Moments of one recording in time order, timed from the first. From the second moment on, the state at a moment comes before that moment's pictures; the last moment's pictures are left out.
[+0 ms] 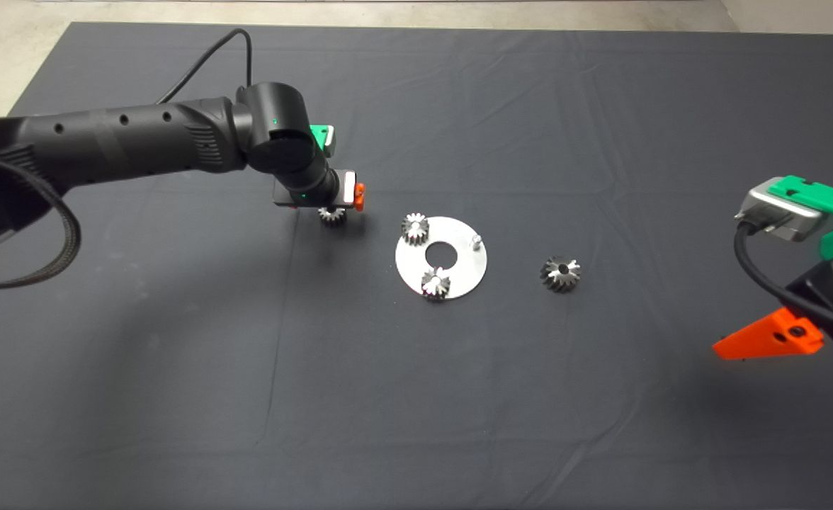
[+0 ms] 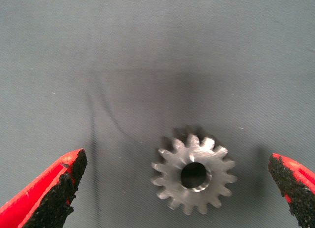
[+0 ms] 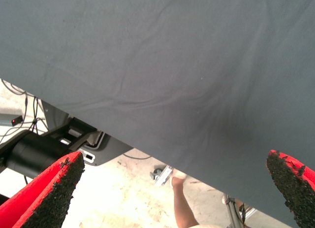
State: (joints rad) left arm -0.37 2.62 -1.38 0.66 1.32 -1.30; right arm 0.81 2.06 -0.49 0.16 -1.45 1.14
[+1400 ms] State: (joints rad) left arm -0.34 2.61 -1.38 0.66 1.28 -1.29; right arm 0.82 2.04 -0.48 0.16 -1.45 1.15
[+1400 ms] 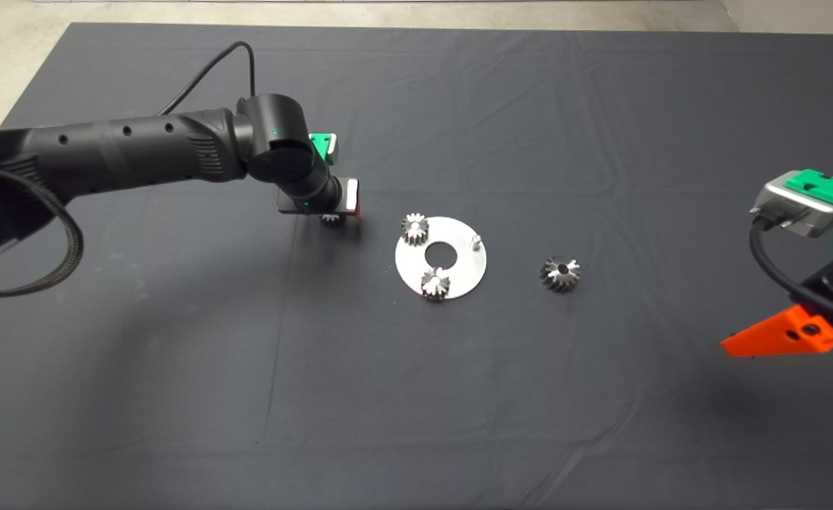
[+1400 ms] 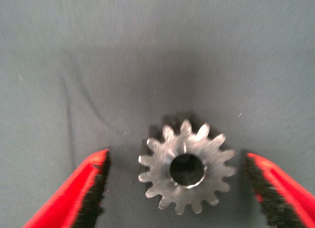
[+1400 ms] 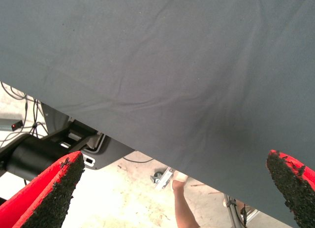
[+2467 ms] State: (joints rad) left arm -0.33 2.62 -1.38 0.66 1.28 -1.25; right arm 0.83 2.04 -0.48 0.16 -1.45 1.15
